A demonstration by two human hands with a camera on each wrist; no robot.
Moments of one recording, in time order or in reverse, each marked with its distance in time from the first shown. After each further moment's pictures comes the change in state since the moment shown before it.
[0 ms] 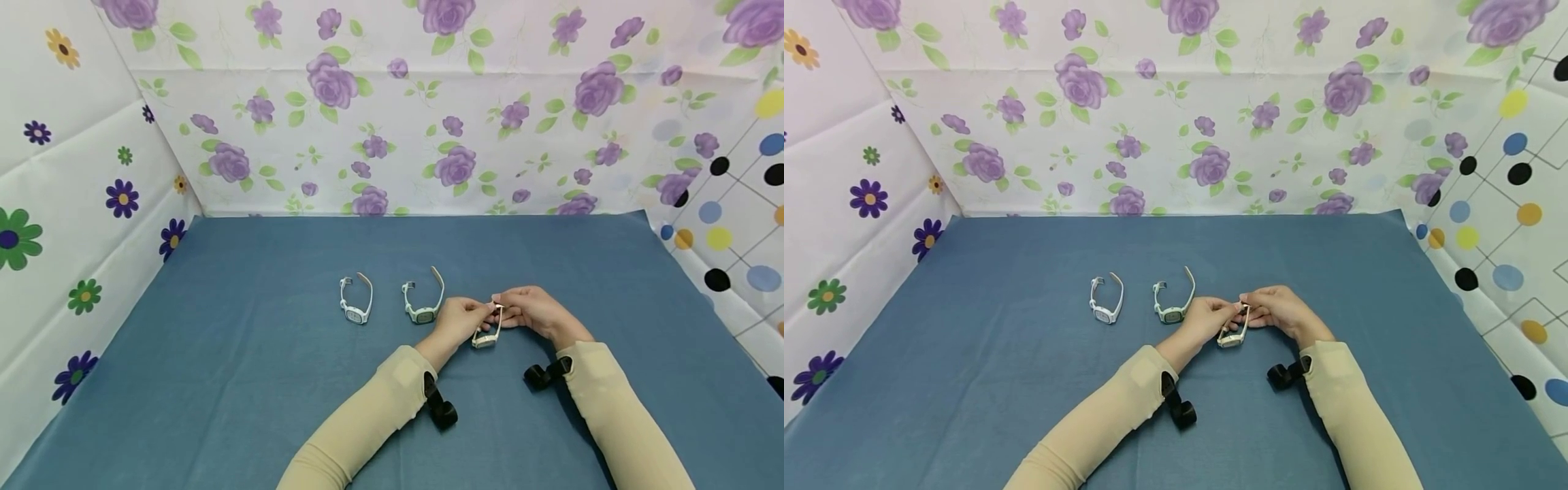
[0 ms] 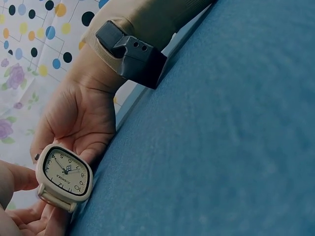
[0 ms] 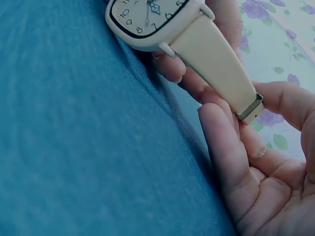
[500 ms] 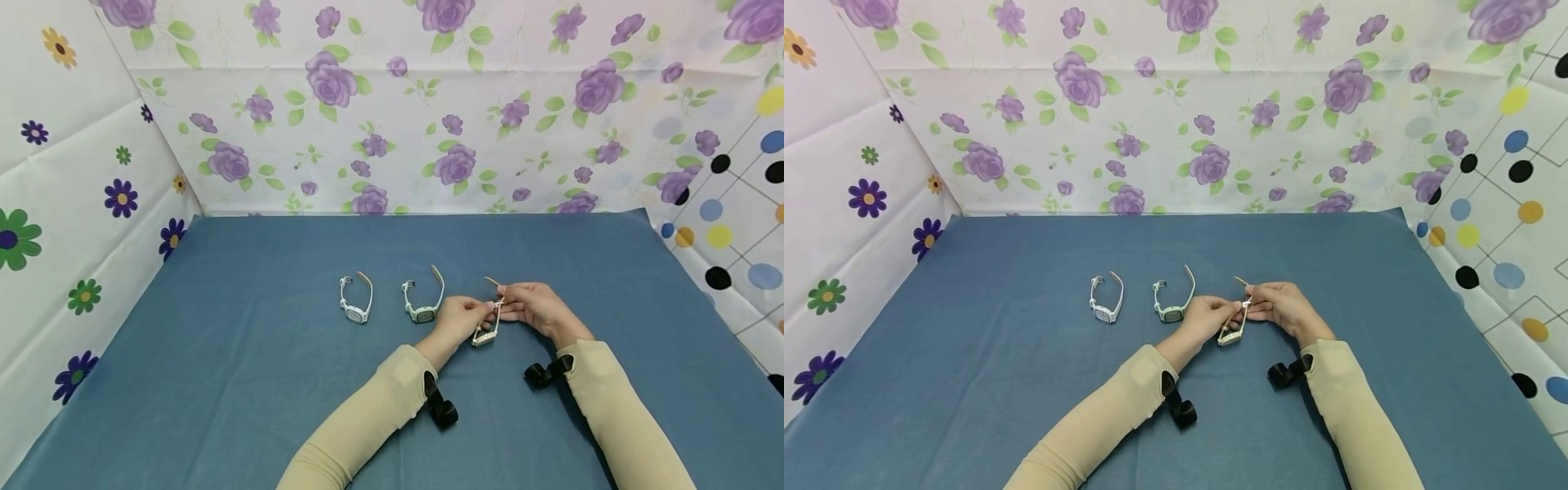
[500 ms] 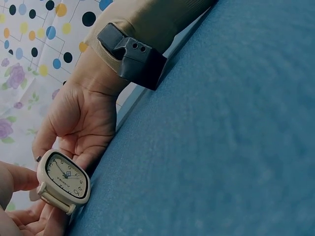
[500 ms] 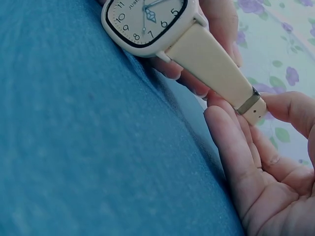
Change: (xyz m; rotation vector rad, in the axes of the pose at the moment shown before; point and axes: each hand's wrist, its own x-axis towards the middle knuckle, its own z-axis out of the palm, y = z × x) left_hand 0.001 0.001 0.001 -0.035 0.017 -0.001; right_hand 0.002 0.001 -0.001 0.216 0.063 -0.024
